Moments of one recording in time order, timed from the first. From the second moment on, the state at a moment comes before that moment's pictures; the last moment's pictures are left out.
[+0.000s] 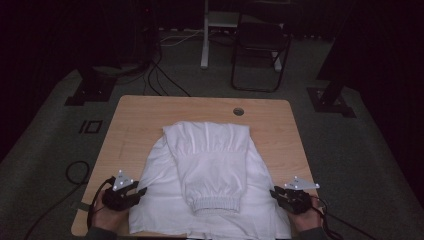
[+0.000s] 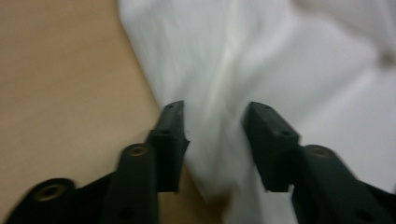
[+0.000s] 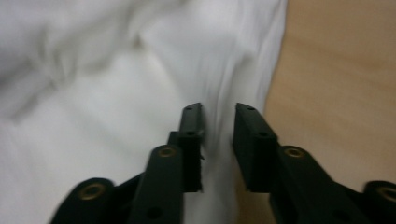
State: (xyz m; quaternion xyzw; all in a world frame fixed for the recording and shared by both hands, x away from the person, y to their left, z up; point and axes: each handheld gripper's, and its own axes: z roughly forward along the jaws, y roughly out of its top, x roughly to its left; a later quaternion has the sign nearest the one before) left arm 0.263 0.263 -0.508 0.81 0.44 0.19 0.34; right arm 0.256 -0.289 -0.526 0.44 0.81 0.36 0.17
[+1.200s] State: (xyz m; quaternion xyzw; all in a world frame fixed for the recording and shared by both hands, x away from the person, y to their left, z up) left arm 0.515 0.186 -0.527 0.76 0.56 0.14 0.30; right arm 0.519 -0.209 -0.529 0.57 0.73 0.34 0.14
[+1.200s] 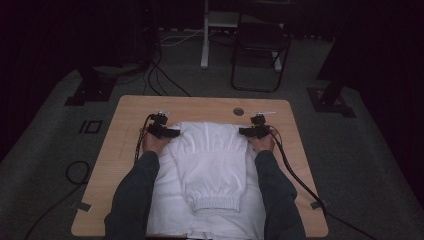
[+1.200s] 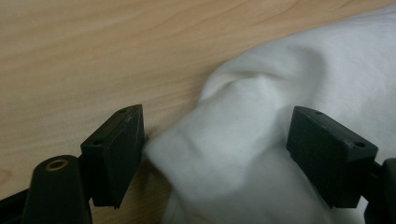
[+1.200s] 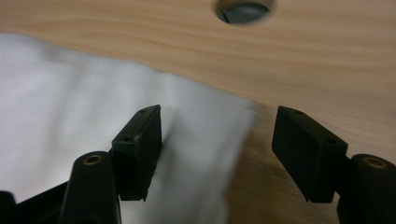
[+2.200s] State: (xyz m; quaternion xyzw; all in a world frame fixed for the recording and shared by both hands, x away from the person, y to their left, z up) left arm 0.483 0.215 -0.467 0.72 0.50 0.08 0.47; right arm 0.491 -0.241 -0.474 0.50 0.72 0.46 0.15
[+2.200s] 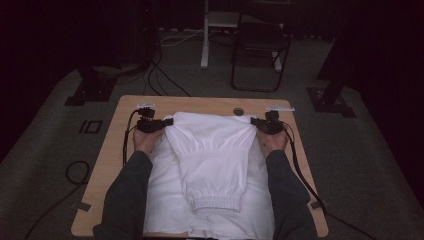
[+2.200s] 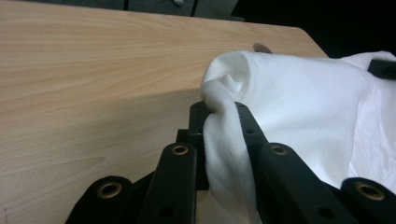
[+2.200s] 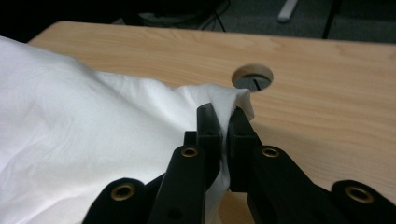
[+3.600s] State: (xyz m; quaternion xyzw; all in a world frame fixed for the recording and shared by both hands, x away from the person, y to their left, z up) left arm 0.319 0.211 -0.537 0.82 0.40 0.08 0.40; right arm 0.315 -0.239 -0.542 0.39 0.82 0.40 0.12
